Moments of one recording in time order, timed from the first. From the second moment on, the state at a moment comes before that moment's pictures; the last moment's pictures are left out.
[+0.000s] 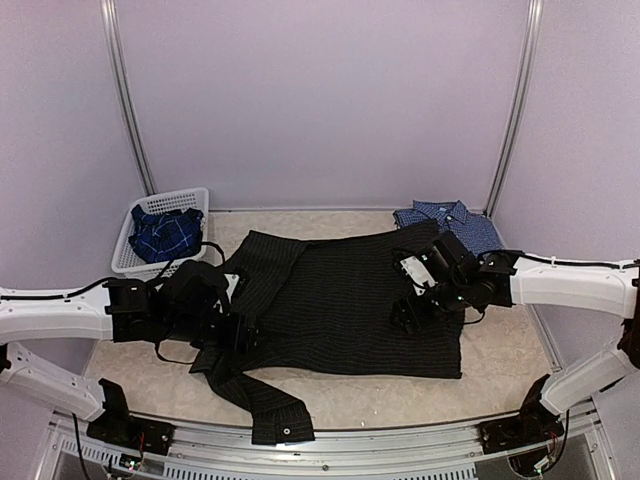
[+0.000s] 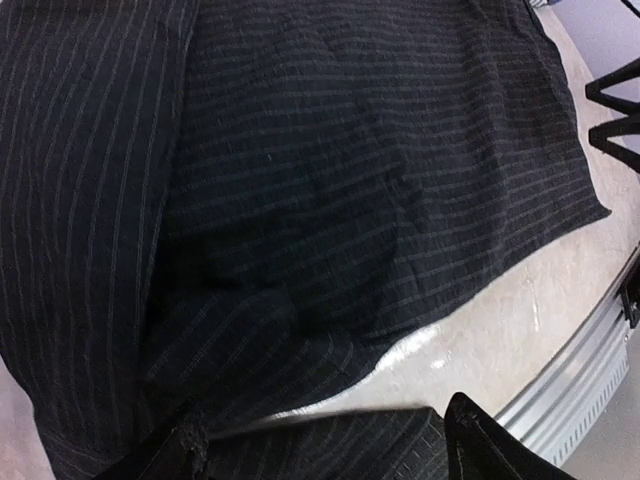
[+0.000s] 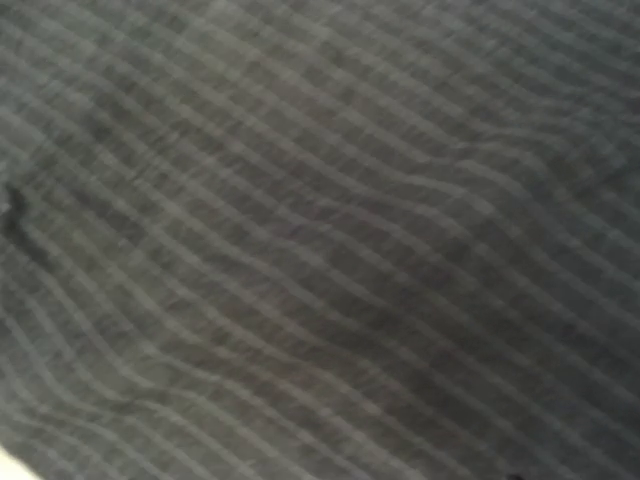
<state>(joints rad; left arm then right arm) -0.97 1.17 0.75 -0.41 -0.11 -0.64 0.78 1.36 0.89 -0.48 0.06 0.23</state>
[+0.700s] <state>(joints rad) -1.18 1.30 0.83 -0.75 -0.32 -0.99 0.82 1.49 0.88 -0.42 0.02 0.26</state>
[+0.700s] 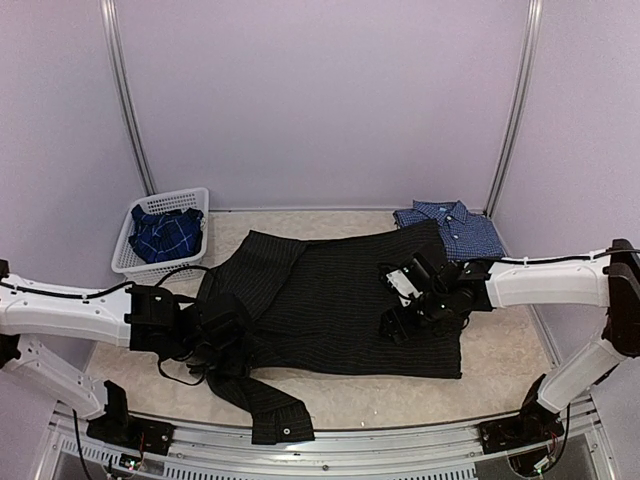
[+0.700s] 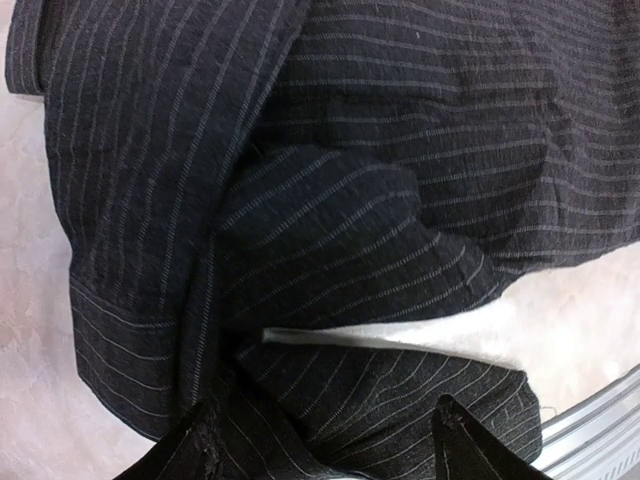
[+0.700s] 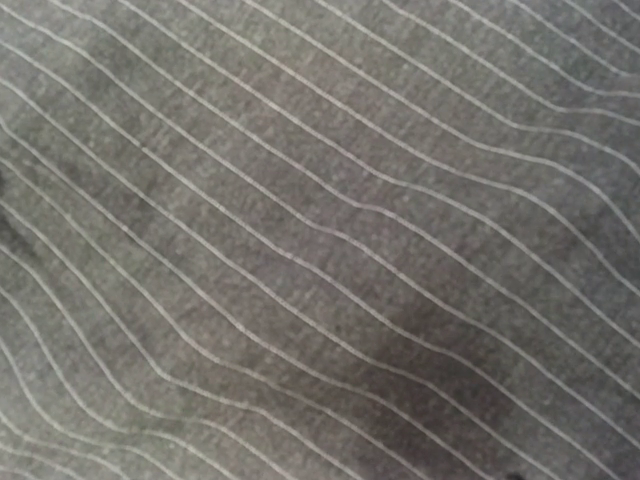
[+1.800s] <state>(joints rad) -0.96 1.36 0.83 -0.87 -0.29 -0.80 0.82 1.56 0.88 -0.39 0.03 0.23</state>
